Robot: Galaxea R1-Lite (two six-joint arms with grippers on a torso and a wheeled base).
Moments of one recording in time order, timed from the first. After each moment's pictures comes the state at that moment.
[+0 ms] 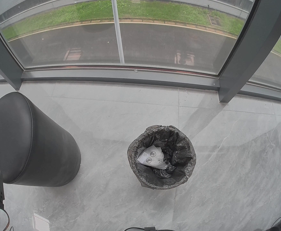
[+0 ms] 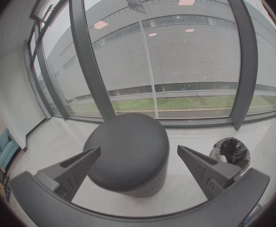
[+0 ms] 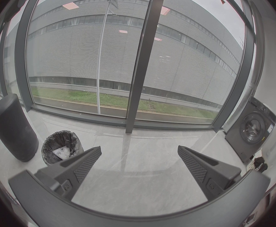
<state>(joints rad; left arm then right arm) -0.21 0.38 -0.05 -0.41 0.48 0.11 0.01 0.02 -0.06 -0.01 -0.29 -0.07</state>
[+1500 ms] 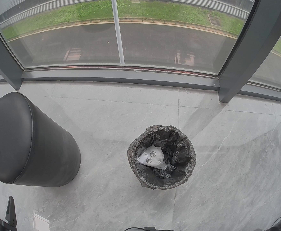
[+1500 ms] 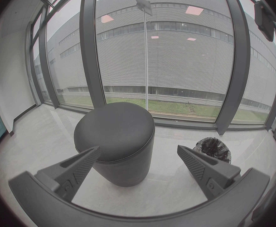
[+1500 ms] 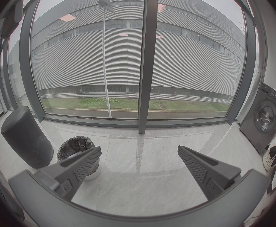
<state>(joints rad) 0.00 0.01 -0.02 -0.06 0.15 -0.05 0.00 0.01 -0.02 -0.05 -0.16 0.03</state>
